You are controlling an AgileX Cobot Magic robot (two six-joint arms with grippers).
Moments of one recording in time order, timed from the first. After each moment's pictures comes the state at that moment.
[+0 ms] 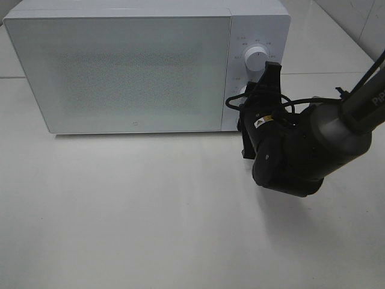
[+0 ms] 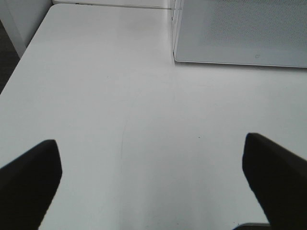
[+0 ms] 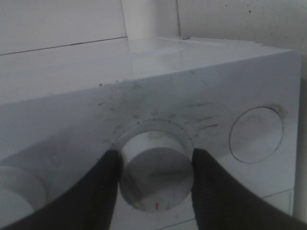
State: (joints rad) left arm 0.04 0.00 -0.52 -0.04 1.08 -0.02; right arm 0.64 2.07 -0.81 0.77 -1.15 1.41
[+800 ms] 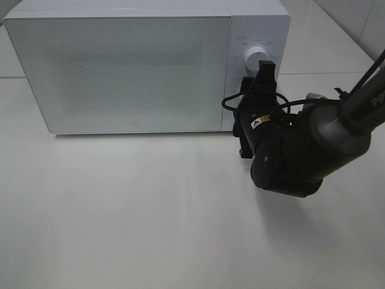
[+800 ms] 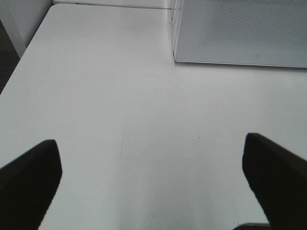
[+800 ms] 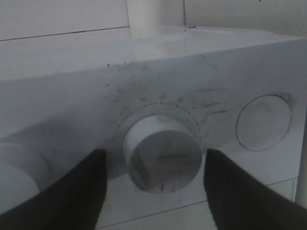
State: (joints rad) left arm 0.04 0.00 -0.52 -0.04 1.08 -0.02; right arm 0.65 2.07 -0.81 0.73 -1.15 1.39
